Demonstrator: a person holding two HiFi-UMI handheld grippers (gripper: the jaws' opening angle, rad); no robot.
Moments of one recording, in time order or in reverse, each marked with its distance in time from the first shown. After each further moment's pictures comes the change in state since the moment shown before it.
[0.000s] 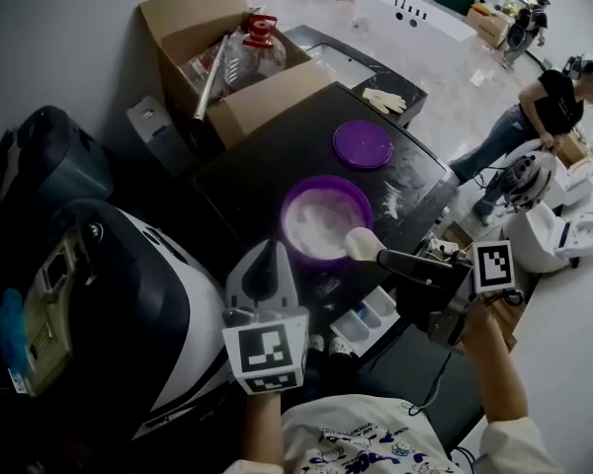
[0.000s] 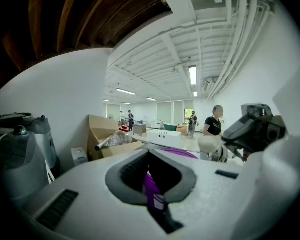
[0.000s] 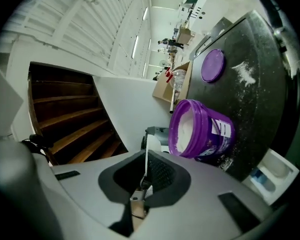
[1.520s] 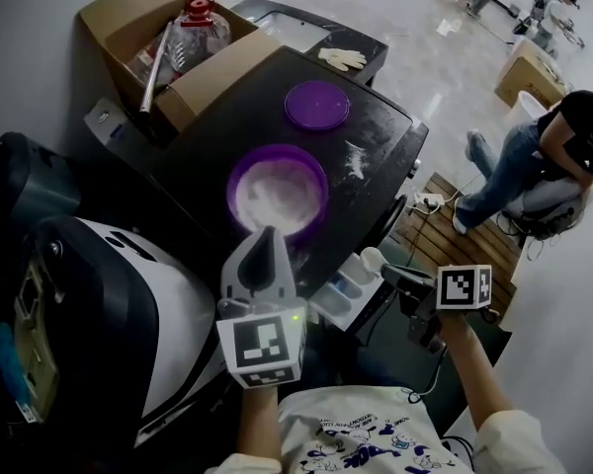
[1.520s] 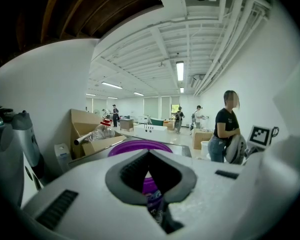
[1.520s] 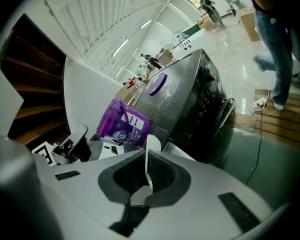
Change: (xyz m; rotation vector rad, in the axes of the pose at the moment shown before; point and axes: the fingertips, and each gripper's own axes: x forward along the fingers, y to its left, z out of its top) left arm 0.015 -0.074 -0.023 0.038 0.053 -0.163; right arm -0.111 -0.164 -0.056 -0.101 -0.110 -0.541
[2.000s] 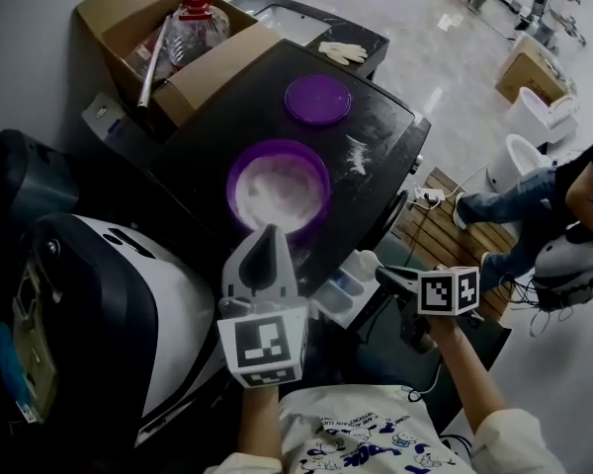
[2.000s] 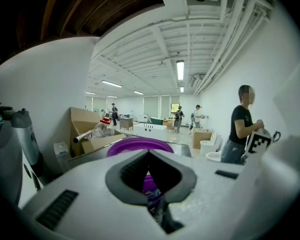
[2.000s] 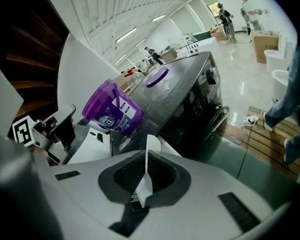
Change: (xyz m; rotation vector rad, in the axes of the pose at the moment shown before) left arm 0.003 0.000 -0.007 -0.005 0.014 -0.008; right arm 0.020 -0.020 -0.018 -0.160 0.063 -0.145
